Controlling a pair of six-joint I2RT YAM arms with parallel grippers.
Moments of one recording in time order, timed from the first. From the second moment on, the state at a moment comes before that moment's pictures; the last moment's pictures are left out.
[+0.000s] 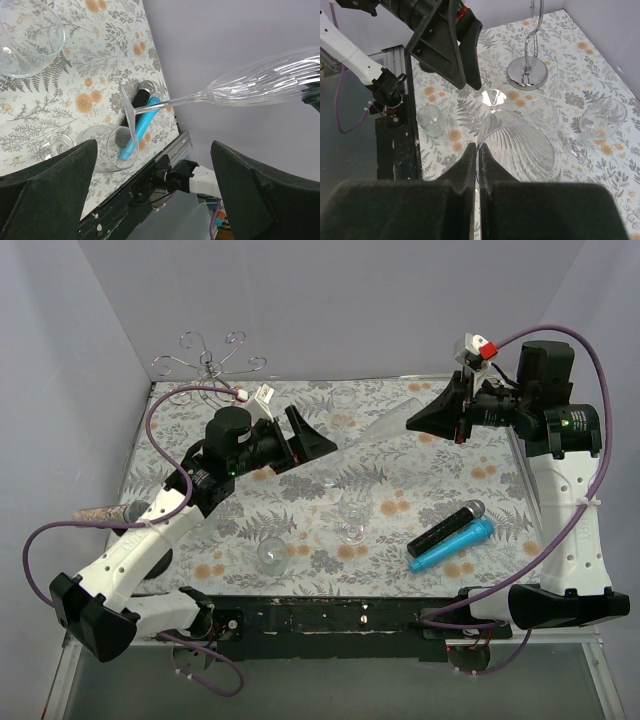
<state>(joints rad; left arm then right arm) -0.61 1.17 1.19 -0.30 0.31 -0.90 0.10 1.31 1.80 -1.01 -1.22 -0.39</state>
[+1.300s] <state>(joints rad) -0.62 1.18 1.17 -0.31 0.21 -0.89 0.10 1.29 1.71 -0.97 -1.29 -0.39</state>
